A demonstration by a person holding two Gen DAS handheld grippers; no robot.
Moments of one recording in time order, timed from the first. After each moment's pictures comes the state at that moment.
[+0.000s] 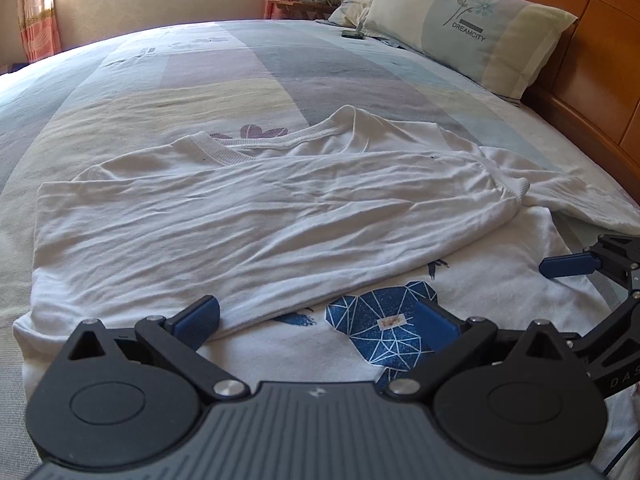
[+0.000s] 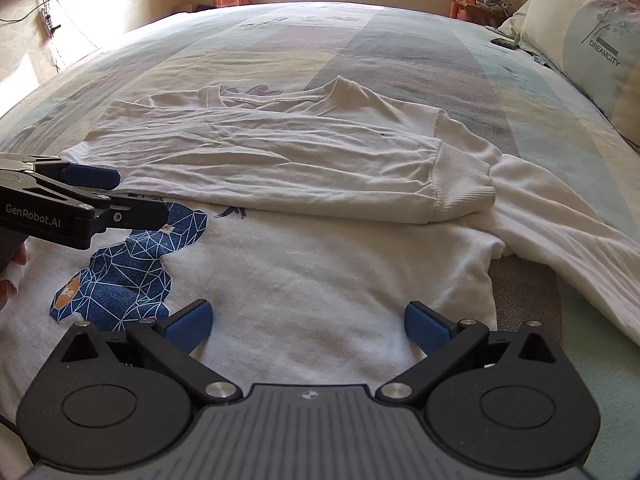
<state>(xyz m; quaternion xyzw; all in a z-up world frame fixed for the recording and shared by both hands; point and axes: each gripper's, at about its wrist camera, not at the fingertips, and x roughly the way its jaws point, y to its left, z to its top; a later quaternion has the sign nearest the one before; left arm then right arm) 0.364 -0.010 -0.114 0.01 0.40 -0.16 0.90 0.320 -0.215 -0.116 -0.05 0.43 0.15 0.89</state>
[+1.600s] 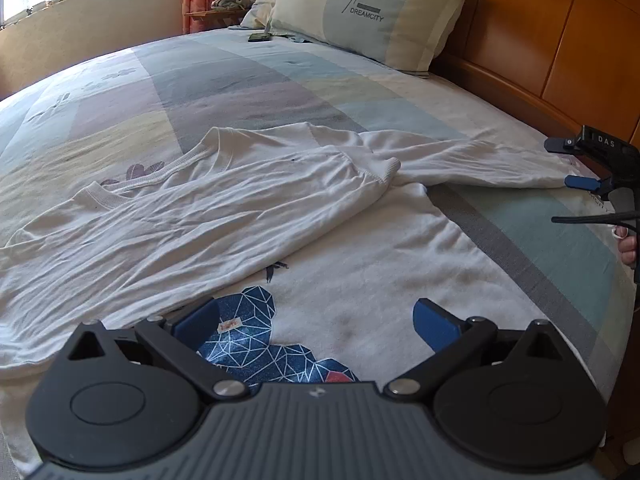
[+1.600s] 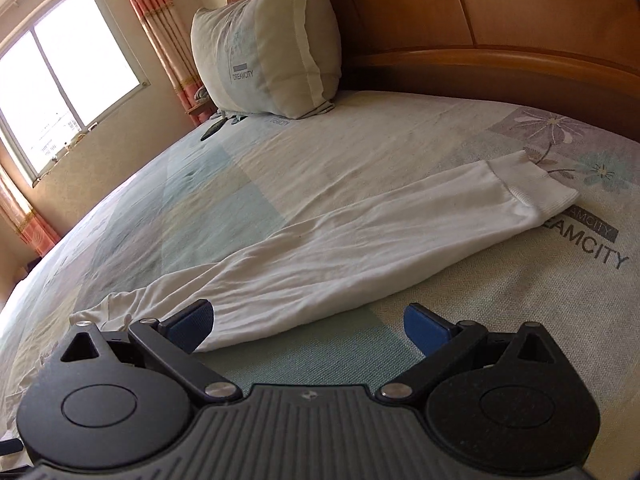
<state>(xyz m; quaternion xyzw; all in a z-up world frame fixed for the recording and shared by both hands) 0.323 -0.082 -0.079 0.07 0.39 -0.25 0.88 0.246 -0.497 -0.090 0.27 0.26 -0.13 0.92</state>
